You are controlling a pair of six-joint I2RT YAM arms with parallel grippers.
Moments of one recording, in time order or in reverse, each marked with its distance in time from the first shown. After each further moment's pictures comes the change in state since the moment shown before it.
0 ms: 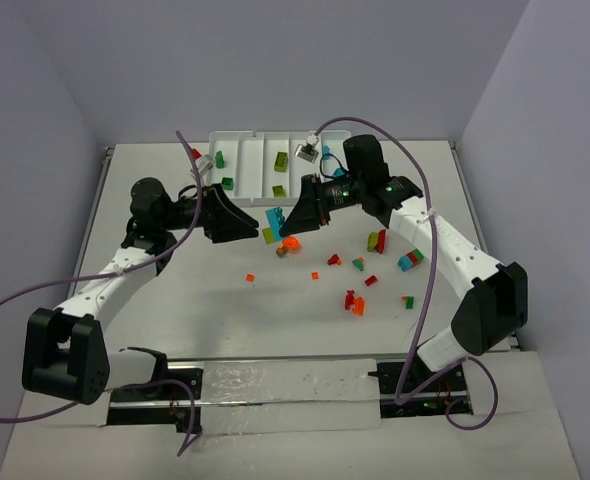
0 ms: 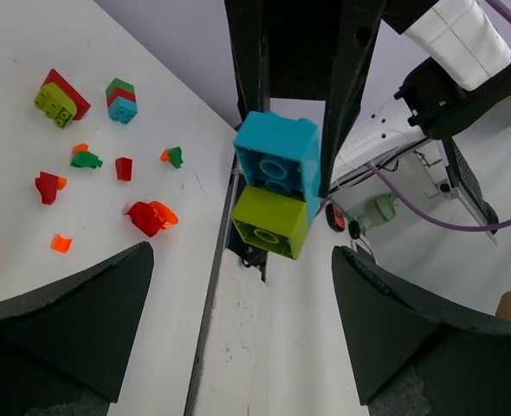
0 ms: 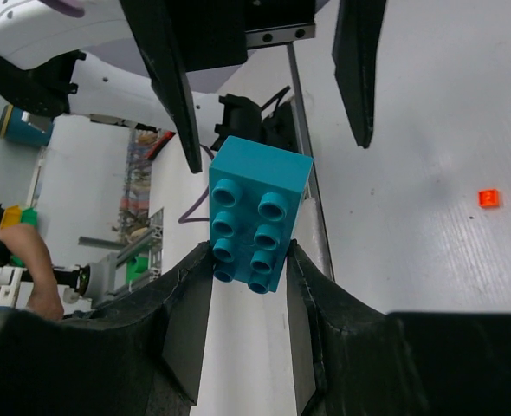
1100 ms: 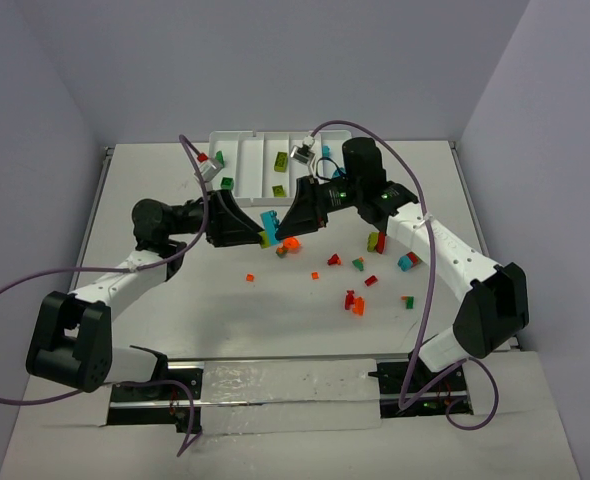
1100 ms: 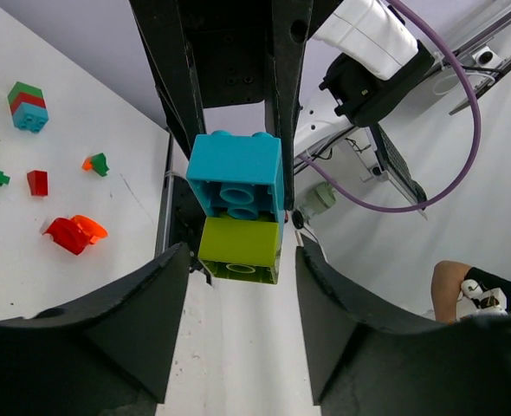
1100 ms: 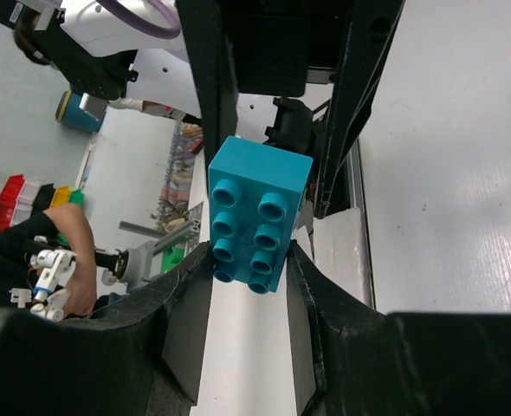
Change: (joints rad) left arm -0.063 0.075 -0.083 0.590 0.036 -0.460; right arm 0.031 -0.015 -0.068 0.231 -0.099 0.192
